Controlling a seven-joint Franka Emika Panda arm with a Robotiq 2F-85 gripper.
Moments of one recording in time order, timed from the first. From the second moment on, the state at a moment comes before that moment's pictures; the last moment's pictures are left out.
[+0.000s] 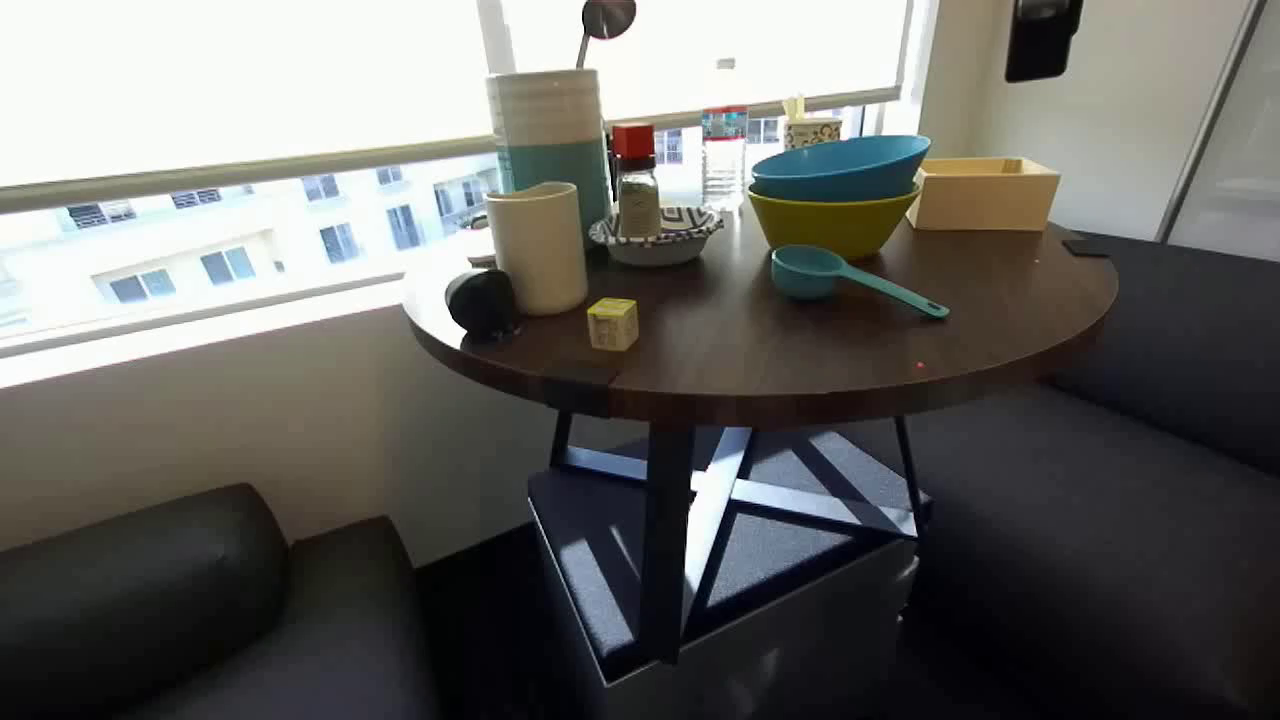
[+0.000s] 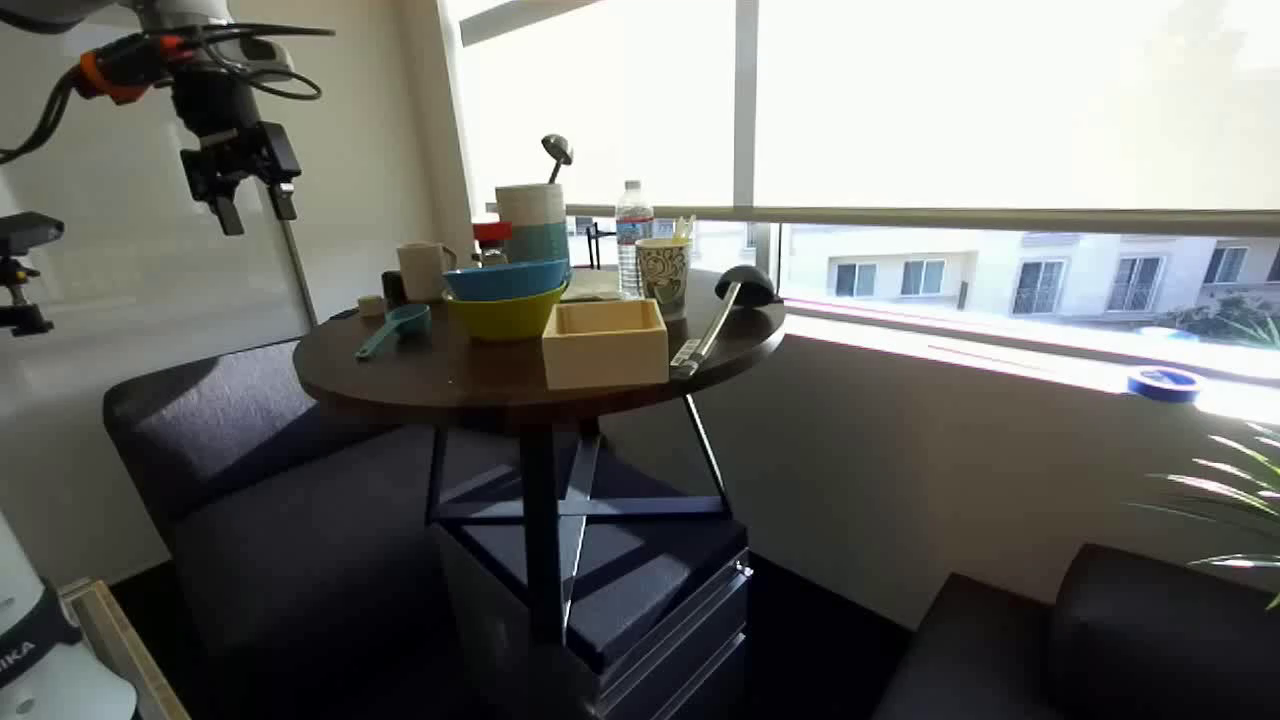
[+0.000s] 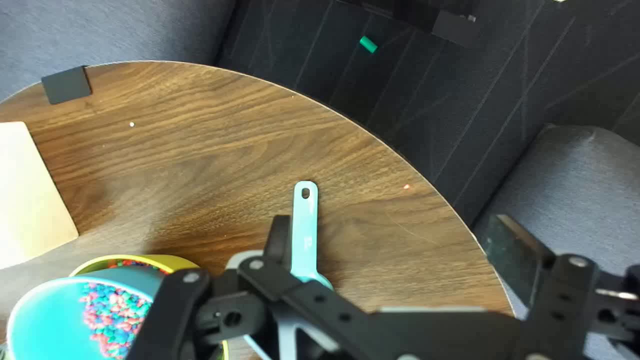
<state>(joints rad) 0.14 -0.53 0.31 -2.25 -0.05 1.64 0.09</state>
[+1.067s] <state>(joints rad) 0.16 -0.40 0.08 -2.26 0.20 1.68 -0.13</state>
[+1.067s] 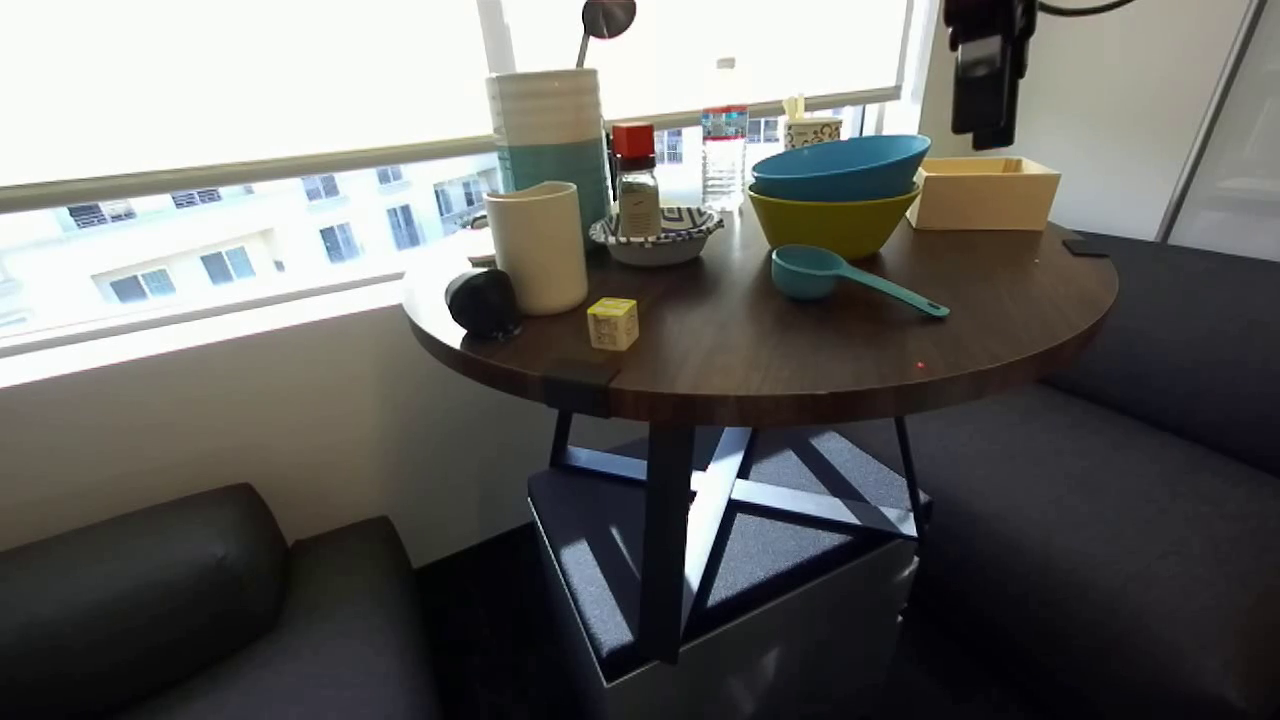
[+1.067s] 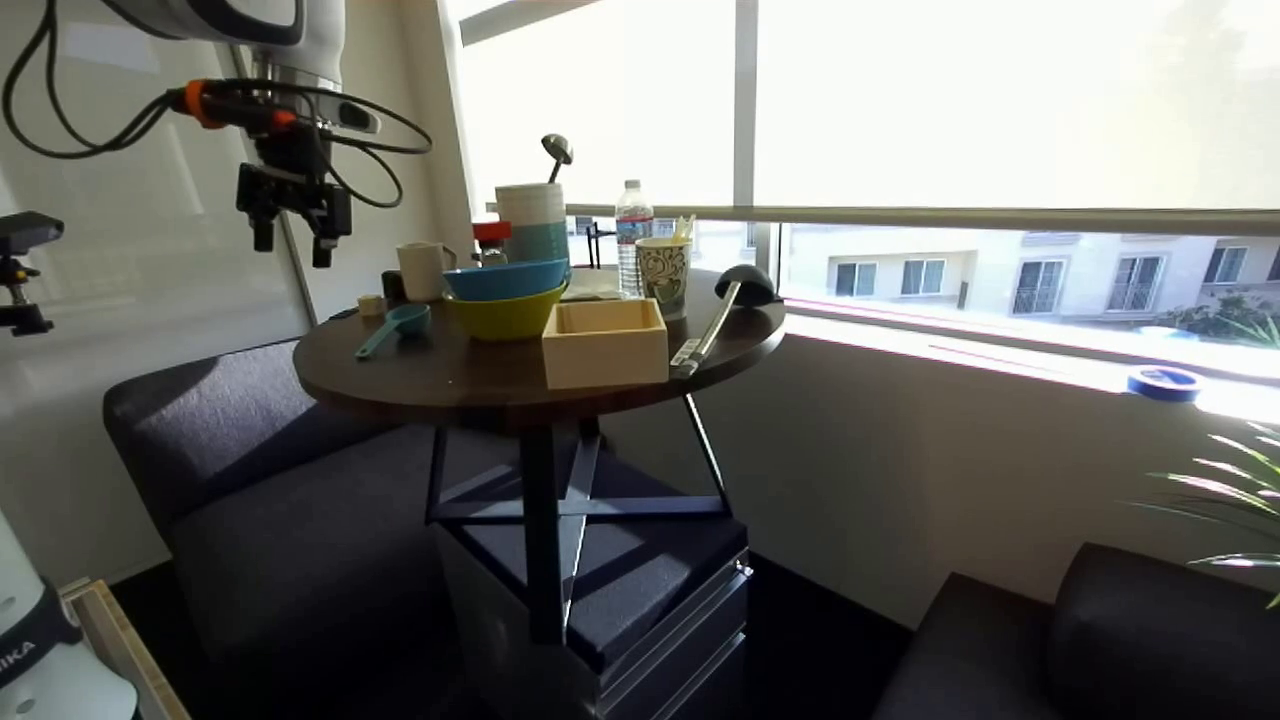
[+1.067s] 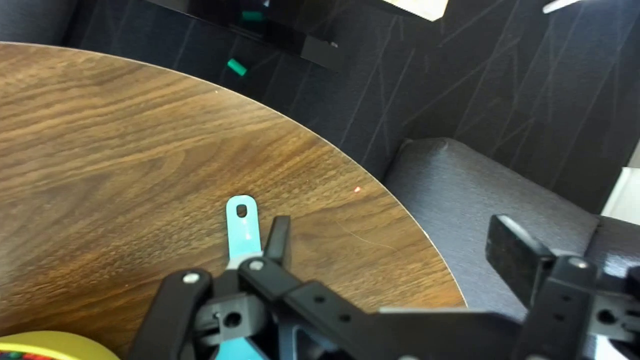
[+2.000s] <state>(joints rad) 0.13 -0.30 -0.03 -2.40 0.35 2.01 -0.28</state>
